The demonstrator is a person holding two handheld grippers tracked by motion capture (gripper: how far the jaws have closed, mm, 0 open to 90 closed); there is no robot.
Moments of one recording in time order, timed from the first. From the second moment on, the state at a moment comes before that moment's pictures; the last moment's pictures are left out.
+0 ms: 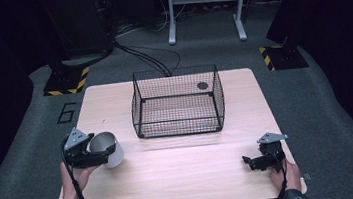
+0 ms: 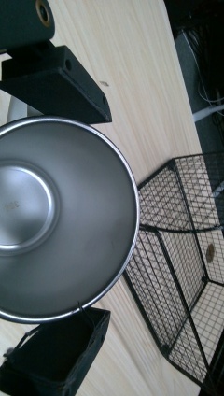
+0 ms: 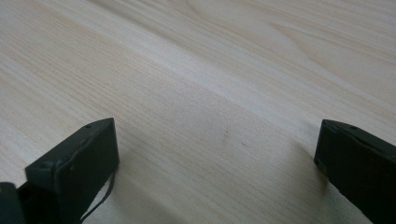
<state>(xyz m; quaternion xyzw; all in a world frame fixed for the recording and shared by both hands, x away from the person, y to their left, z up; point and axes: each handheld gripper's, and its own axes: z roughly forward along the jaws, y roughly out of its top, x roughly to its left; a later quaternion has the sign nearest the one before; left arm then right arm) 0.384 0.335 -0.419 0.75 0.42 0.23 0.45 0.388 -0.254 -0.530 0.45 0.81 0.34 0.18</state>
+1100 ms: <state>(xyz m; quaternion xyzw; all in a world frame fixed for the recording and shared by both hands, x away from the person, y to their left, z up) 0.379 0.275 -0.390 0.79 0.33 0.19 0.48 0.388 -0.254 -0.530 0.45 0.81 0.34 0.18</state>
